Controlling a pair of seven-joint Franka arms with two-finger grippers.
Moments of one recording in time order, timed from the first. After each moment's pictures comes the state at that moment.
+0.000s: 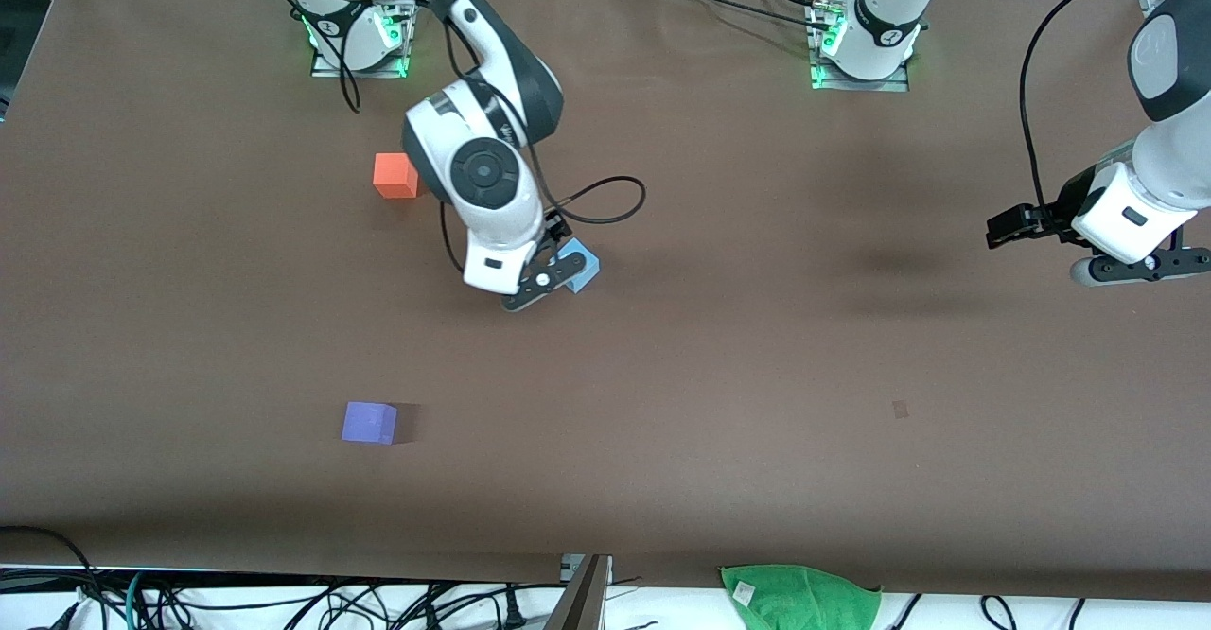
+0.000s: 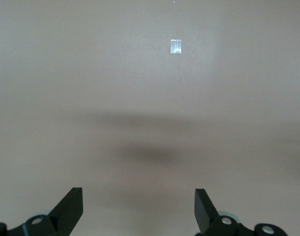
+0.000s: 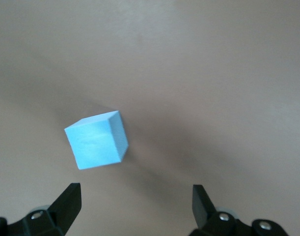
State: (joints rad) left arm 0.03 0.08 0.00 -1.80 0.01 1.77 -0.09; right arm 0.65 0.59 0.01 -1.49 0.03 1.99 0.06
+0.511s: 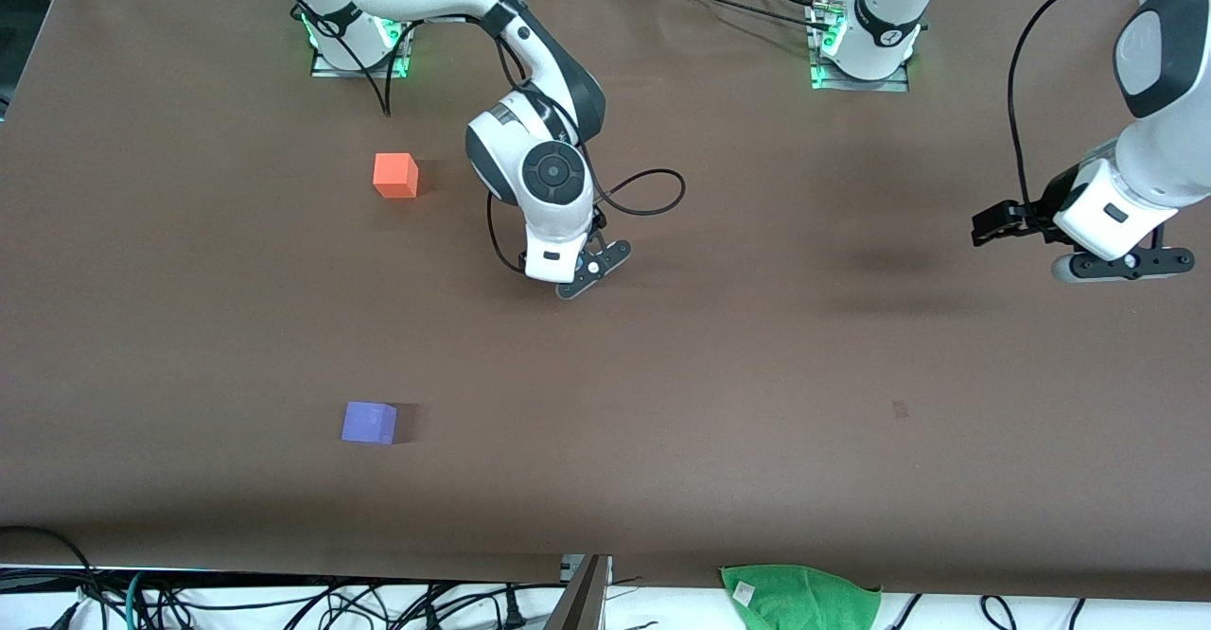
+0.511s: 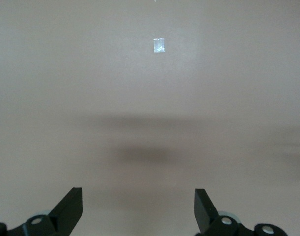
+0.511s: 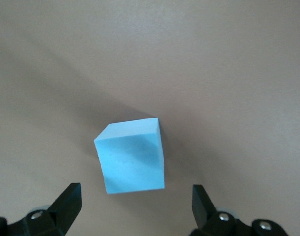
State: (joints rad) left arm 0.04 0.07 -0.05 -1.80 0.00 1.78 -0.08; right arm 0.73 0.68 0.01 -1.50 0.02 2.07 0.06
